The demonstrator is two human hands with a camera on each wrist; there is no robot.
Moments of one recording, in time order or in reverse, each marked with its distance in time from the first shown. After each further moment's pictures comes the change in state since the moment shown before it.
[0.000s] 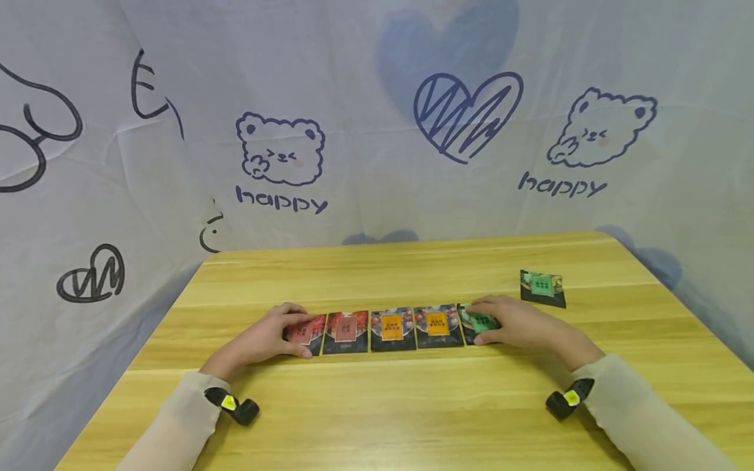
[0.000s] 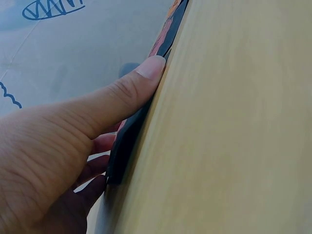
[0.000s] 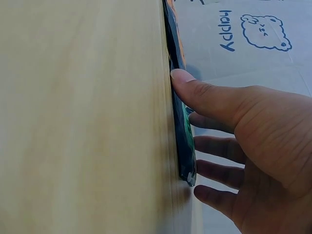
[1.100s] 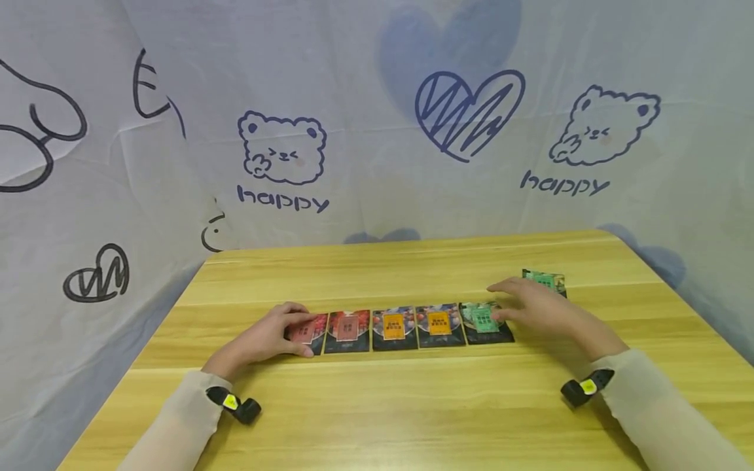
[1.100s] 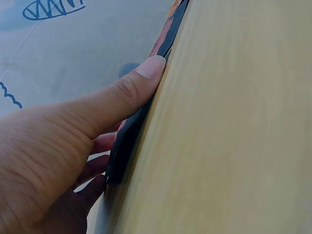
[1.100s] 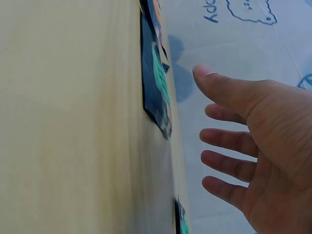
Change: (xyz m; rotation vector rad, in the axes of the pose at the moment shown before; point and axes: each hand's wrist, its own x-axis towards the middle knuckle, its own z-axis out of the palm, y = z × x) left_hand 0.000 0.000 0.000 0.007 0.000 0.007; right_hand -0.008 0.019 -0.021 0.024 0.165 0.067
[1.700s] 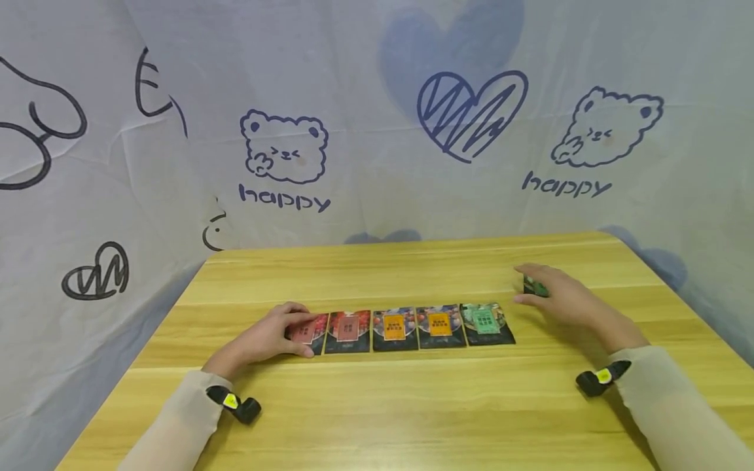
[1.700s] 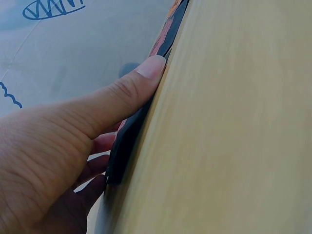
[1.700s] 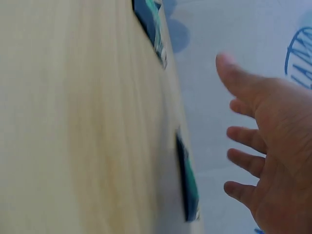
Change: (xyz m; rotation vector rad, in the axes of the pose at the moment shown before) left_hand -0.001 -0.001 0.003 -0.005 0.006 0.006; right_hand -0.007 0.048 -0.011 -0.013 0.063 0.097
